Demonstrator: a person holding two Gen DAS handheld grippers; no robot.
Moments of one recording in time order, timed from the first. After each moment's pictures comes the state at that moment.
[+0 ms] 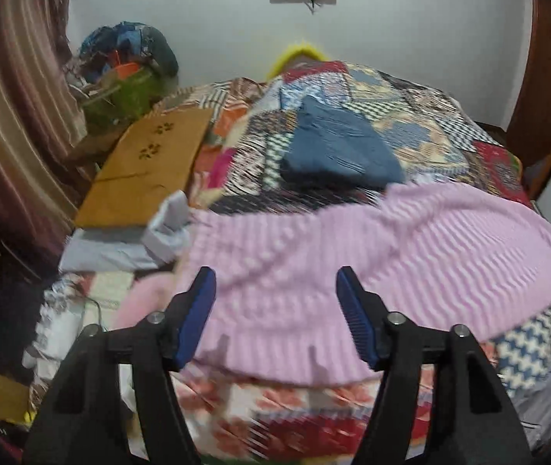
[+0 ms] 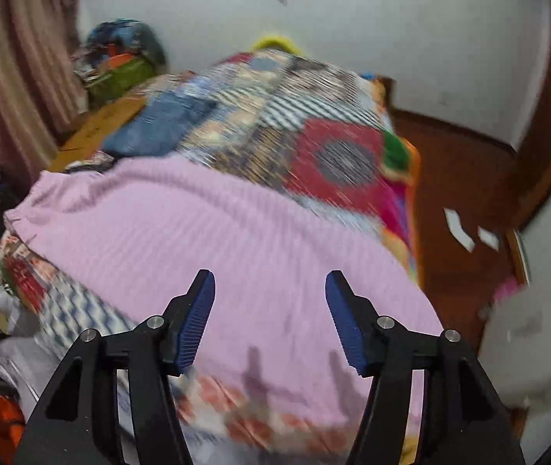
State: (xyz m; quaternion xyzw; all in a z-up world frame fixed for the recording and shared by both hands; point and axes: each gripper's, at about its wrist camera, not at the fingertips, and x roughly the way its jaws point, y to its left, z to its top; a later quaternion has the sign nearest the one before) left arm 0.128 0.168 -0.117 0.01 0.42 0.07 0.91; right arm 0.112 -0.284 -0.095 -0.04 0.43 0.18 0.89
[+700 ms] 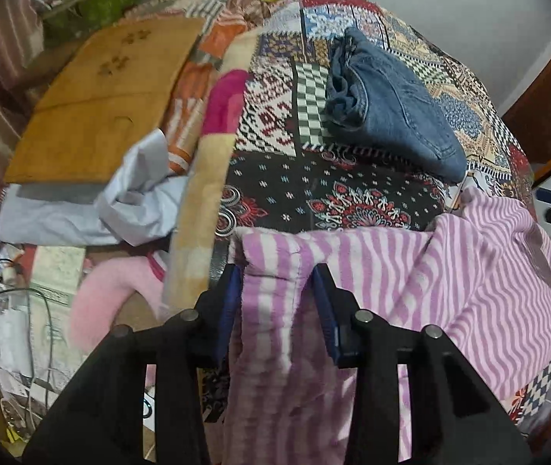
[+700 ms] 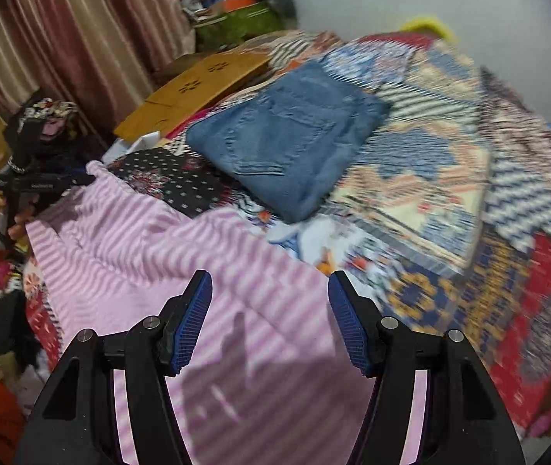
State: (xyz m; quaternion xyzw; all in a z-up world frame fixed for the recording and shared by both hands) left arm 0.243 0.284 -0.215 -0.10 0.55 0.00 0.83; right arm 0.282 -0.076 -0.157 -0.07 0.48 0.40 0.78
